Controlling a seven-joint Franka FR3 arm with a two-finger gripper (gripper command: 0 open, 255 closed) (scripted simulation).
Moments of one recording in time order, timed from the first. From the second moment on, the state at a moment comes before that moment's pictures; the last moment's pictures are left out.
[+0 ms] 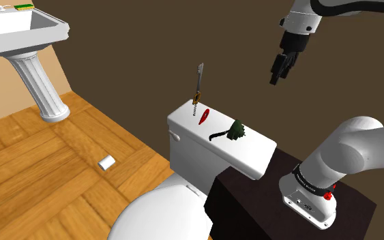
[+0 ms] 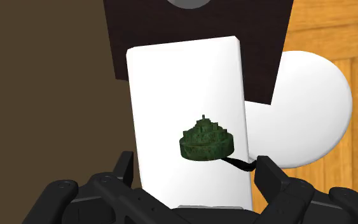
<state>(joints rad) -0.02 -0.77 -0.01 -2.43 0.03 1.56 -0.15</state>
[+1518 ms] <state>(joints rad) 0.13 -0.43 -0.03 -2.82 0.15 2.21 -0.41</state>
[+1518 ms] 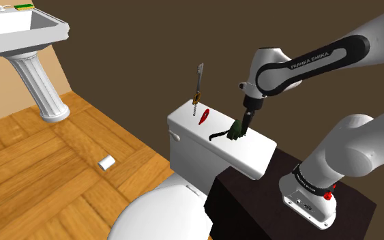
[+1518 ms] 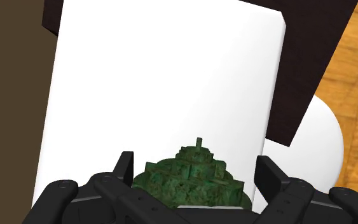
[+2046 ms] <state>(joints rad) 0.13 -0.37 -0.04 -2.85 0.16 2.29 -0.43</state>
